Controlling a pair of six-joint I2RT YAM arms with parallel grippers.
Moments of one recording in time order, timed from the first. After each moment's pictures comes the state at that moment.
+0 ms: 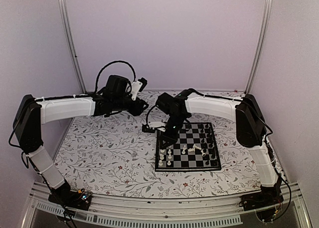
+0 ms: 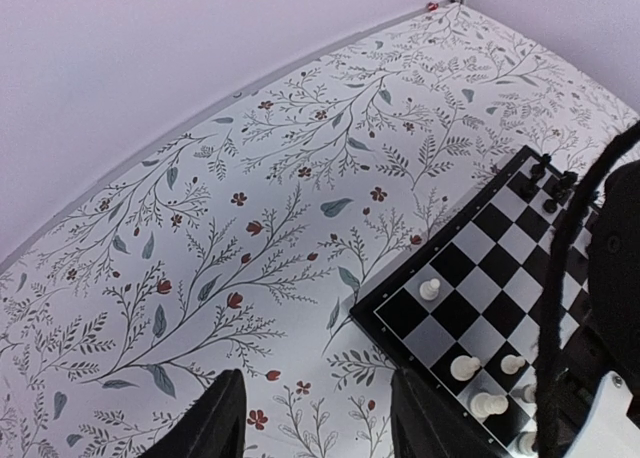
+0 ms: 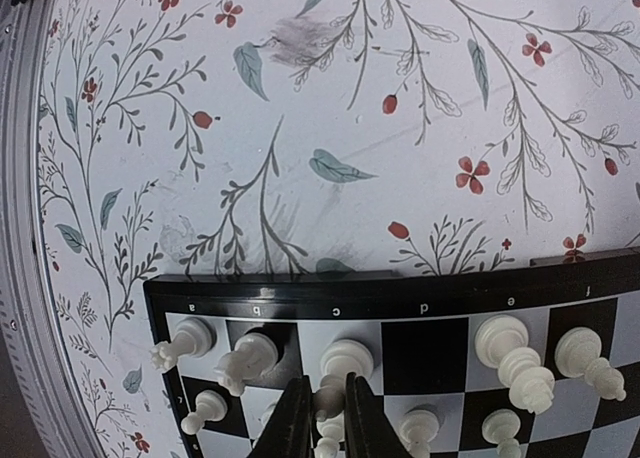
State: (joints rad) left arm -0.63 1.69 1.21 -0.07 0.01 0.07; right arm 0.88 2.31 1.99 -1.06 -0.40 -0.54
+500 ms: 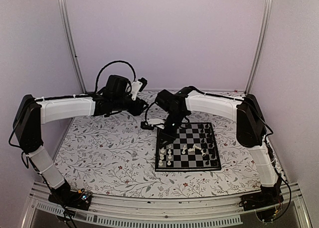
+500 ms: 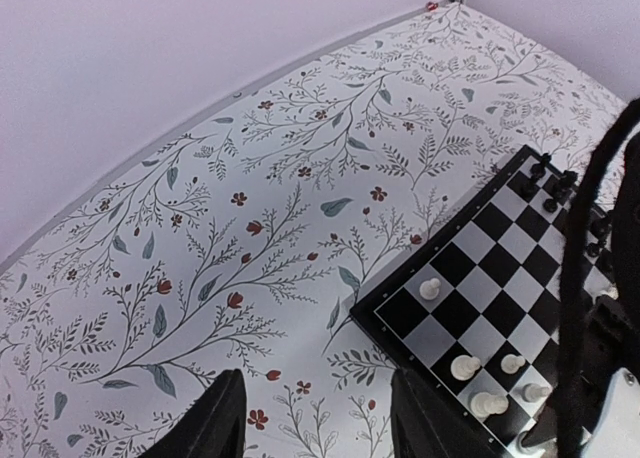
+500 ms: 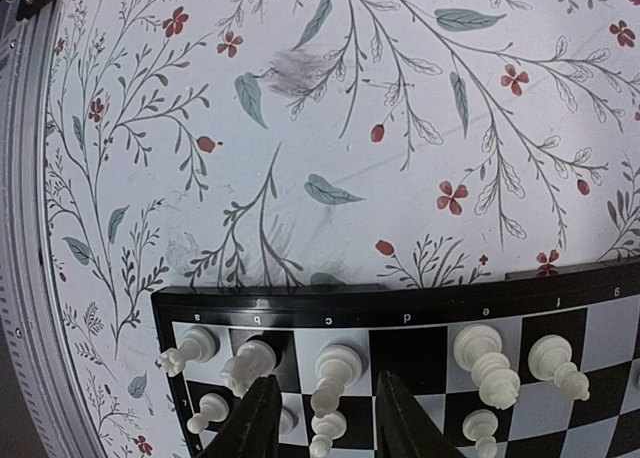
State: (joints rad) left arm -0.63 1.69 1.21 -0.08 0.01 0.07; right arm 0.88 2.31 2.03 -1.07 -0.40 -0.54
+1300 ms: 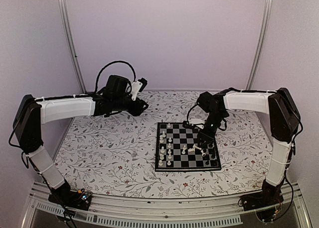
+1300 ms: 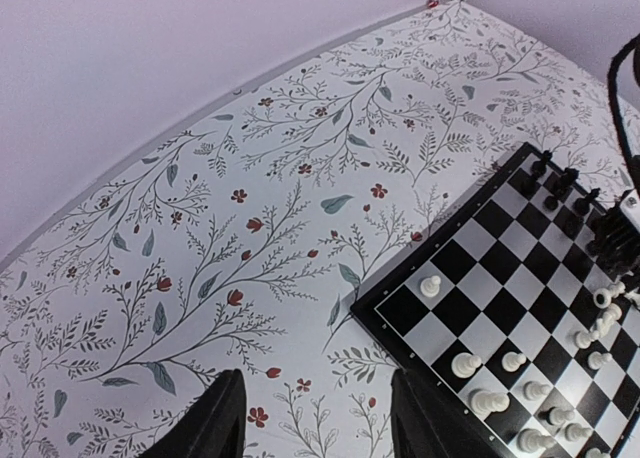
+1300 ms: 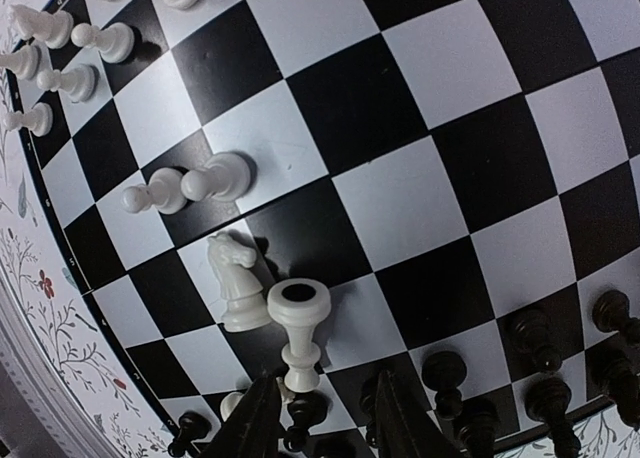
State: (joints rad) left arm -0.63 1.69 1.21 -0.08 0.01 0.07; right arm 0.59 1.94 1.42 -0.96 -0.27 -0.53
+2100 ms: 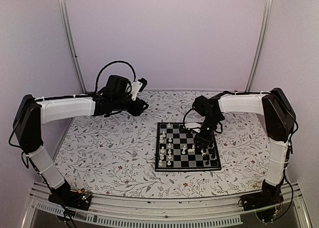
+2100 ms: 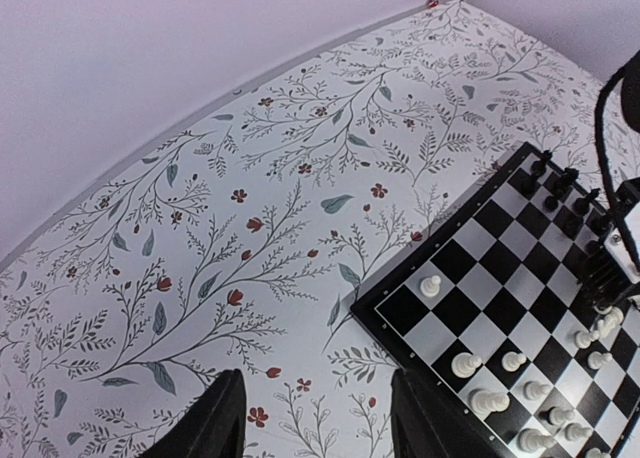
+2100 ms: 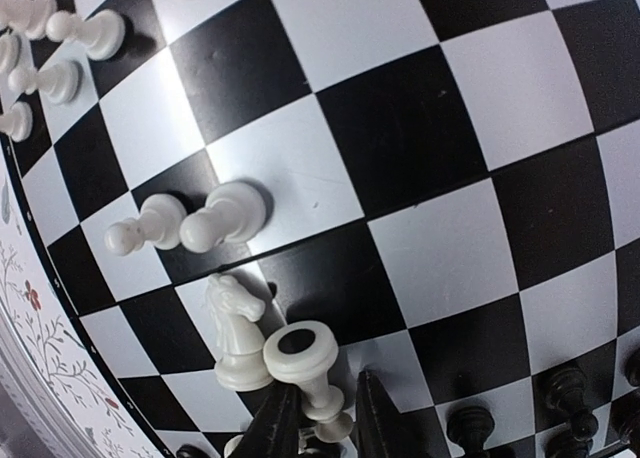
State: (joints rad) left arm -0.64 1.69 1.21 -0.08 0.01 0.08; right arm 0.63 1.98 1.42 -0.93 -0.26 -0.53
